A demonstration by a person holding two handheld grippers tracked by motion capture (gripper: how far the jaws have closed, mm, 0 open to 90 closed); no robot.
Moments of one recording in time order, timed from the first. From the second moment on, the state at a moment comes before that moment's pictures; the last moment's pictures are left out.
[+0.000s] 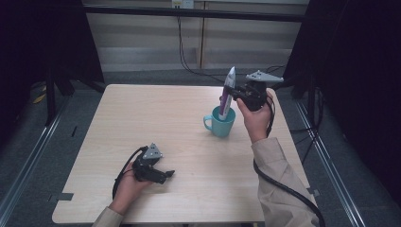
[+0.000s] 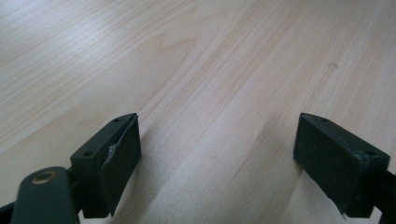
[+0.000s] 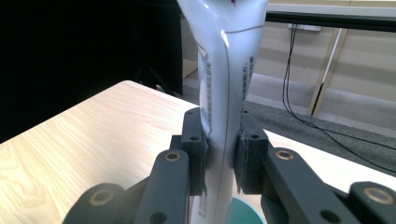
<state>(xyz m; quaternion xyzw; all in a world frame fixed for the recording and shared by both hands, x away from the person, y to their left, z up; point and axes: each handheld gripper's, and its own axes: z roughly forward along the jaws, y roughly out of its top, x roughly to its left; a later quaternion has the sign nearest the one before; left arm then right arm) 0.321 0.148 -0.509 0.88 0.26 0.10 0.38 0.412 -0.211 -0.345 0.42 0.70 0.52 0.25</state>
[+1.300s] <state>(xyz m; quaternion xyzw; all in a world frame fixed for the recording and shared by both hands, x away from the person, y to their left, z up) 0.321 0.149 -0.509 0.88 0.26 0.10 0.38 0.417 -0.205 -0.392 0.45 0.70 0.50 0.25</state>
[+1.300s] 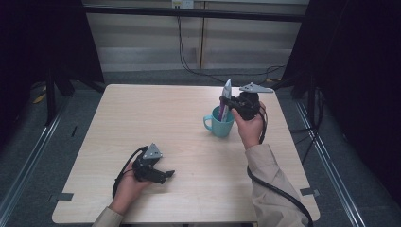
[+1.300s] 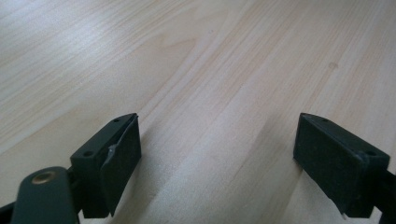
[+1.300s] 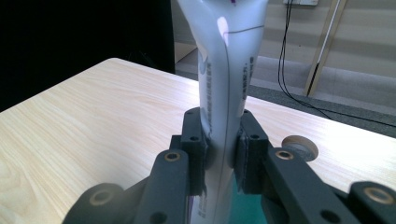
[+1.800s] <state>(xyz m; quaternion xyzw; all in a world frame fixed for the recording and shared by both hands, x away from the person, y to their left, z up) 0.321 0.149 -0.509 0.88 0.26 0.10 0.38 0.417 -0.203 -0.404 0.45 0.70 0.49 0.24</state>
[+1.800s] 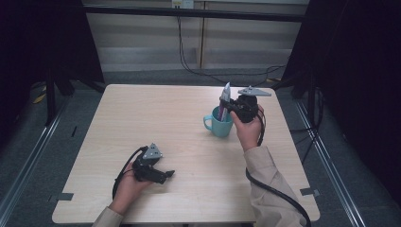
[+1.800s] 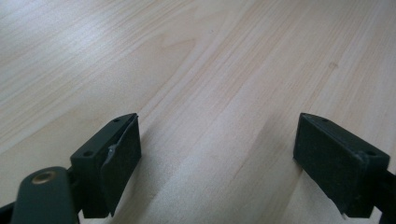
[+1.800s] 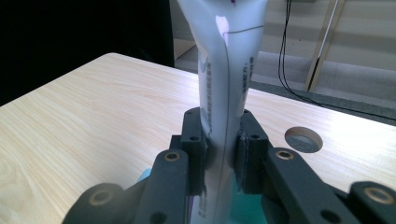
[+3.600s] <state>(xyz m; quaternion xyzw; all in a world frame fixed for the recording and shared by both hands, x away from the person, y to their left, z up) 0.321 0.149 -0.509 0.88 0.25 0.10 0.38 0.421 -0.216 -0.429 0.47 0.69 0.50 0.23</state>
